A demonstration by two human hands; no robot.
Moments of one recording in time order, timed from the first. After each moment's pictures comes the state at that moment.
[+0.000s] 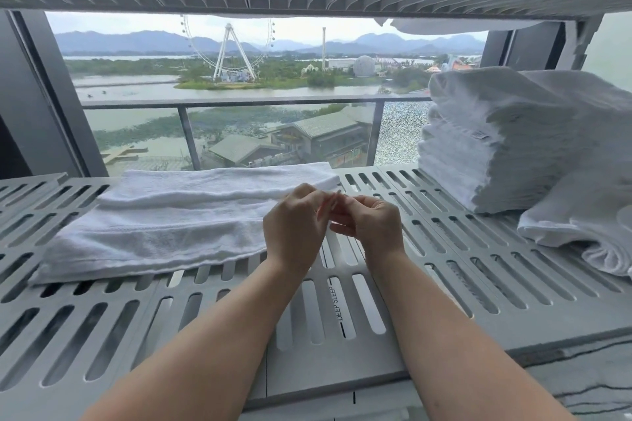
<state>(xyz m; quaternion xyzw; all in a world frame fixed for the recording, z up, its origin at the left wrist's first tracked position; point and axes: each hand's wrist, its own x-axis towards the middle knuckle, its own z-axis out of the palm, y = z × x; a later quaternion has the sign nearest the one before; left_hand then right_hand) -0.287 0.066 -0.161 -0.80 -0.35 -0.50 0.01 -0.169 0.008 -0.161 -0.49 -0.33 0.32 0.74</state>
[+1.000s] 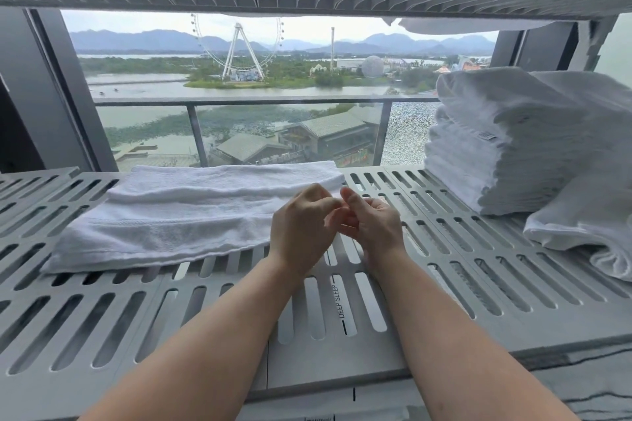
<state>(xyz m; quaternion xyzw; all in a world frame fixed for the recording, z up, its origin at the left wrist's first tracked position) -0.287 0.069 -0.170 -0.82 -0.29 -0.49 -0.01 -0.166 0.014 -0.167 -0.47 -0.29 0.37 0.75</state>
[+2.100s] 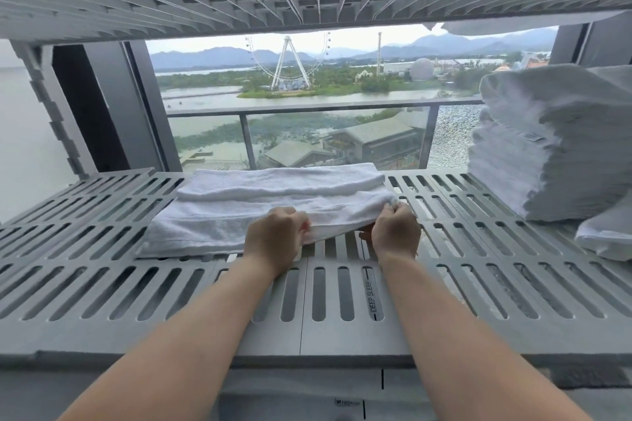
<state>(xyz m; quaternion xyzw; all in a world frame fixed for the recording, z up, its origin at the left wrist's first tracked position) -0.386 0.076 -0.169 -0.86 -0.42 -0.29 0.10 -0.187 0.030 -0.181 -0.73 -0.30 0.07 0.61</state>
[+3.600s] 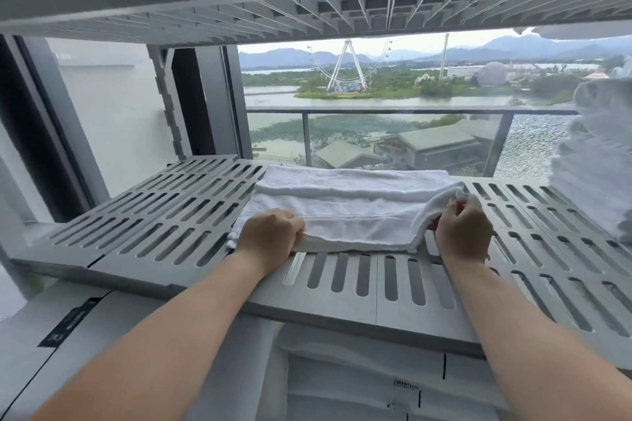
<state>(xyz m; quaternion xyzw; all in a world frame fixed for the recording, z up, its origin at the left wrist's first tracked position) -0.526 0.056 -0.170 -0.84 -0.47 -0.20 0.19 -0.207 0.014 -0.174 -0.70 -0.40 -0.05 0.59</state>
